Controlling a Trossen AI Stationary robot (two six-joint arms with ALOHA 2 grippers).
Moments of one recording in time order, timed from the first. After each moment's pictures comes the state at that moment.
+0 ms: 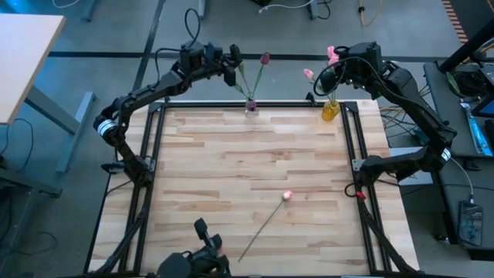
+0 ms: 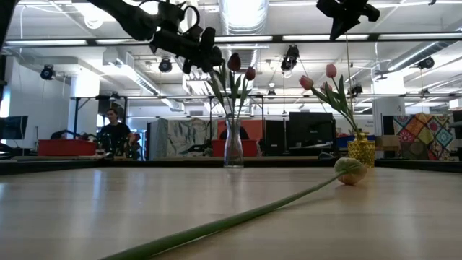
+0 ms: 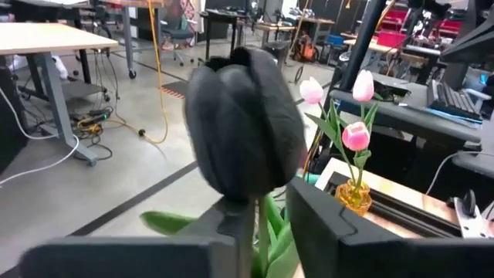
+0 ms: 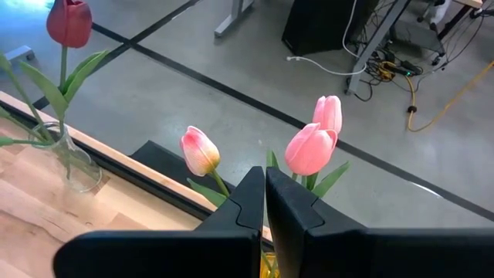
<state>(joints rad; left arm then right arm) 0.80 1.67 1.41 0.14 0.27 -0.08 -0.79 1.24 1.59 -0.96 0.36 0.05</state>
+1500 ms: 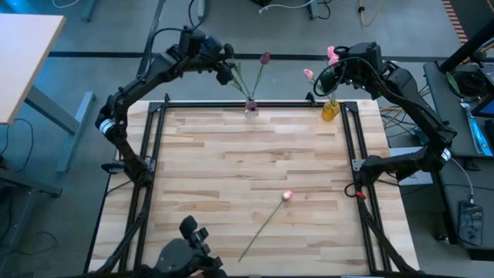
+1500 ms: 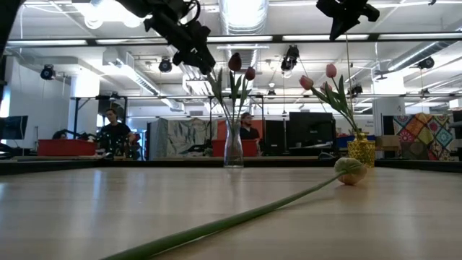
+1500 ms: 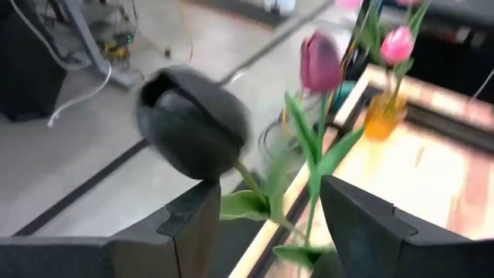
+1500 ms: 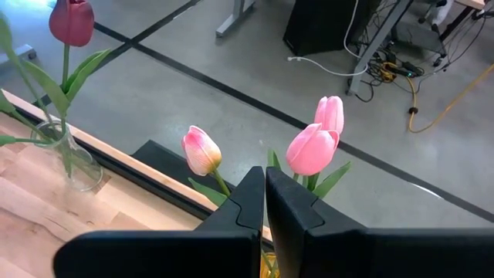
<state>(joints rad) 0.83 1.70 1.71 -0.49 0.20 0.10 -0.79 1.24 1.59 -0.96 0.36 0.05</state>
